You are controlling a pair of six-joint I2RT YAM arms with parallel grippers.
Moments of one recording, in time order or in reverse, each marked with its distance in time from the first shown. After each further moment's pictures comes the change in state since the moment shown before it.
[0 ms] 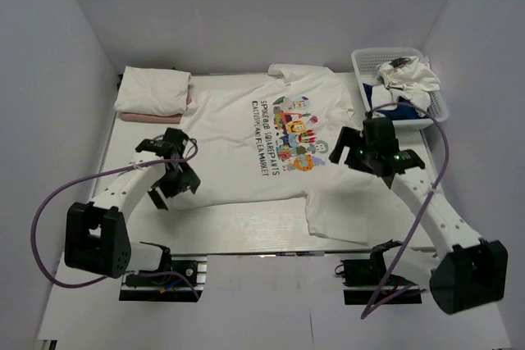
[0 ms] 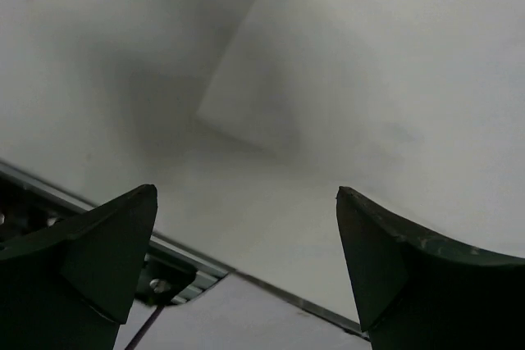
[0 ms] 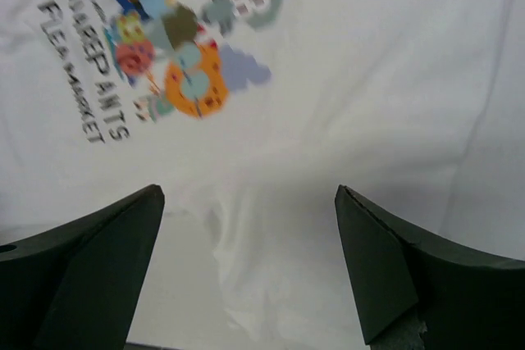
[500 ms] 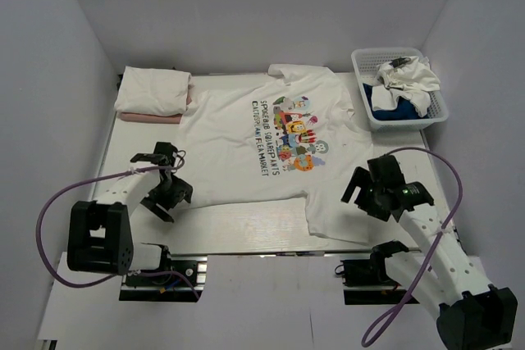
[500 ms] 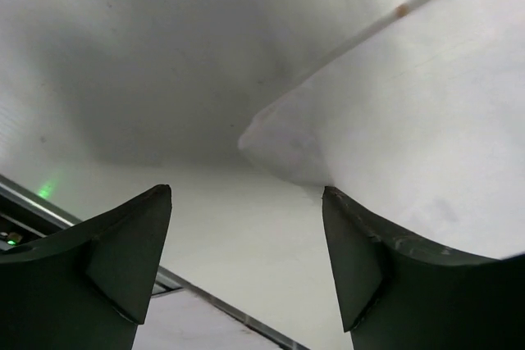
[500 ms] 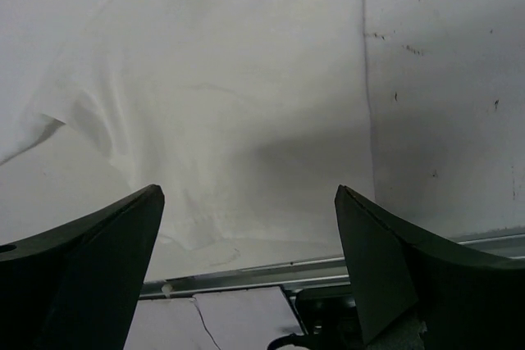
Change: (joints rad) left arm 0.132 0.014 -0.273 0.095 0.090 -0.253; right arm 0.000 -0.357 -0.319 -0.319 0.076 0.221
